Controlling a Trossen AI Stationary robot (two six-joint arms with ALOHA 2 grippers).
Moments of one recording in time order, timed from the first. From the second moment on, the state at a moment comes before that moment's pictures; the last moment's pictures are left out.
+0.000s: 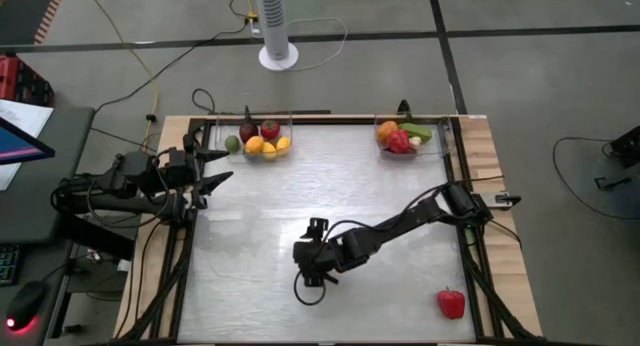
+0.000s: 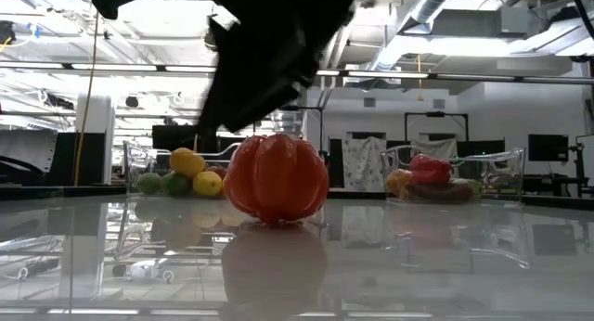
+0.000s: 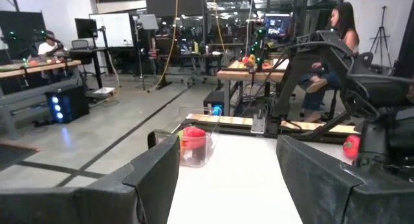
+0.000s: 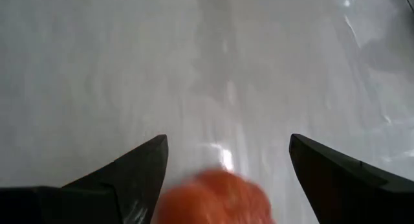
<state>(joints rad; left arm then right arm) 0.01 0.30 0.59 -0.26 -0.27 0.02 0.36 2.15 1.67 -0.45 0.42 0.25</state>
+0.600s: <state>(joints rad) 0.01 0.30 0.59 -0.23 -0.28 0.05 0.37 2.10 1.34 -0.19 0.49 0.37</state>
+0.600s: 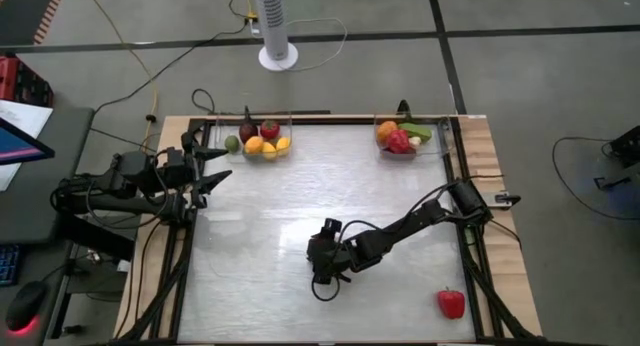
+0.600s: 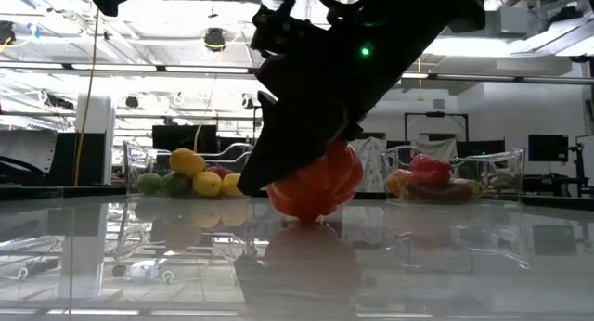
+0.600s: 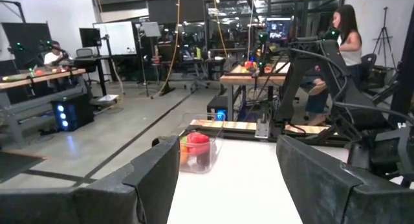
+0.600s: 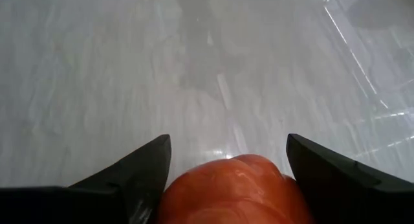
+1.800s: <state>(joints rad) 0.01 0.30 0.59 -0.23 -0.27 0.07 0.14 1.59 1.30 -0.78 0.43 0.48</state>
